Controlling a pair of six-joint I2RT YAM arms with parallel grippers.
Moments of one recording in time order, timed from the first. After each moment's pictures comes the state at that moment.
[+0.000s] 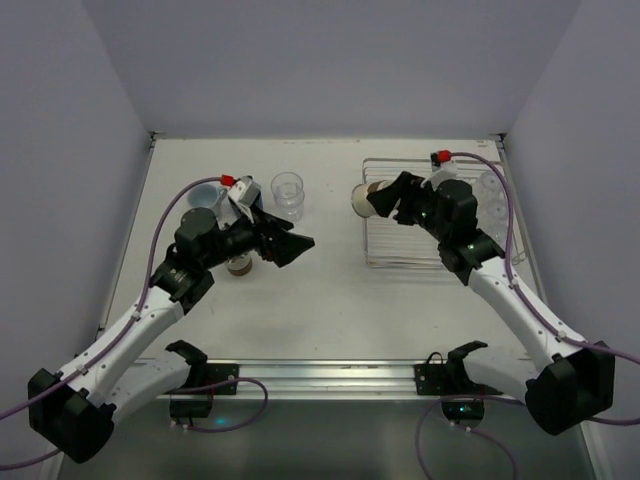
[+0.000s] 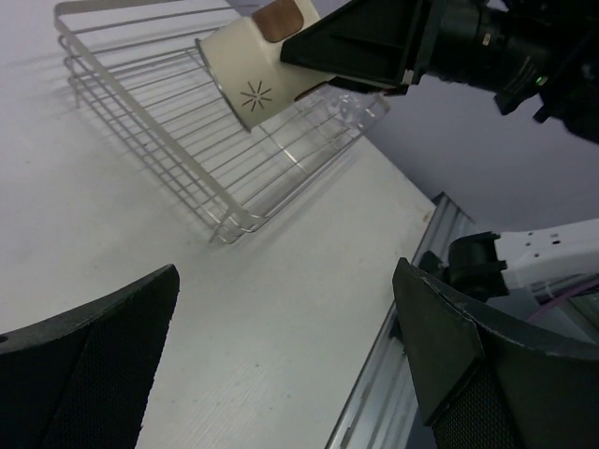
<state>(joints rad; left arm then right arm) -0.50 0.90 0.74 0.06 0.51 -0.47 0.38 1.12 0.91 -0.09 -0.07 0.59</state>
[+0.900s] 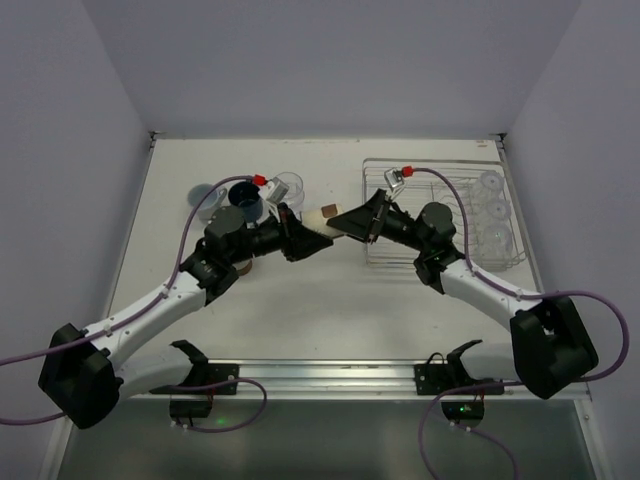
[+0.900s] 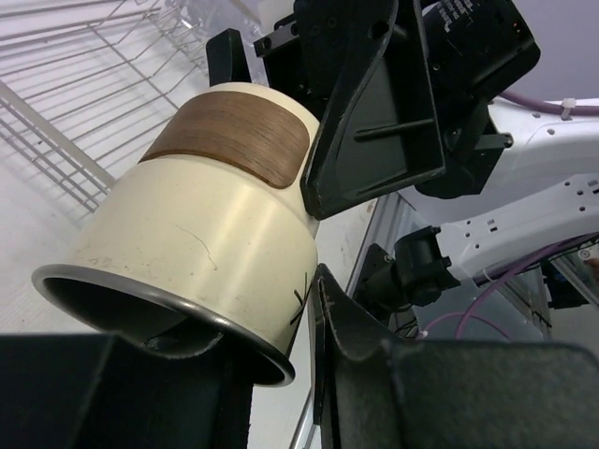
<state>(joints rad) -0.62 1.11 0.72 0.36 0.56 -0.62 0.48 1.29 0.66 0.75 -0.69 1.20</state>
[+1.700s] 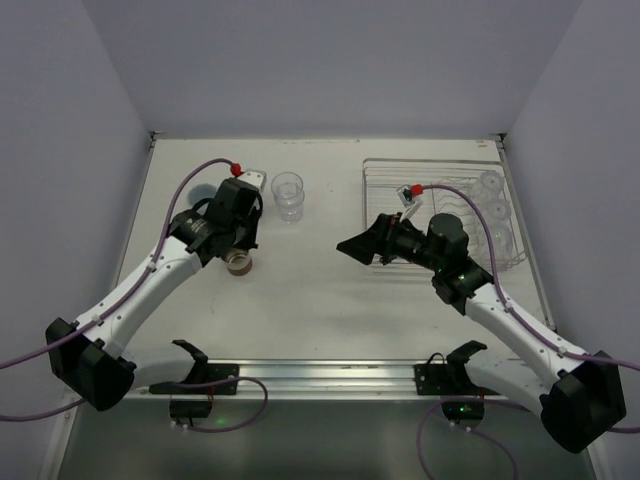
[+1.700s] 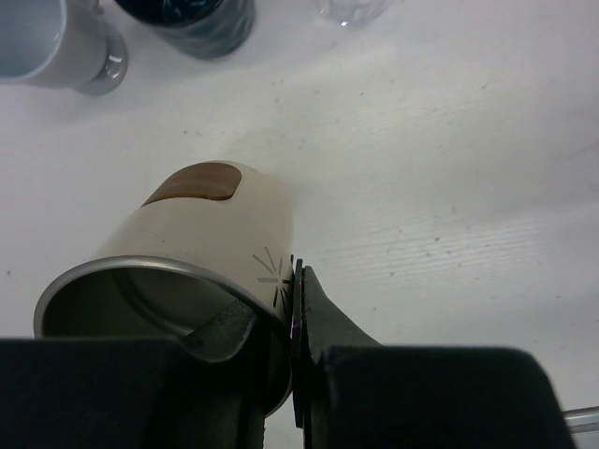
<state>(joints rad) -0.56 1.19 1.17 -0.79 -0.24 -0.27 0.51 1.01 0.64 0.22 -0.54 0.78</state>
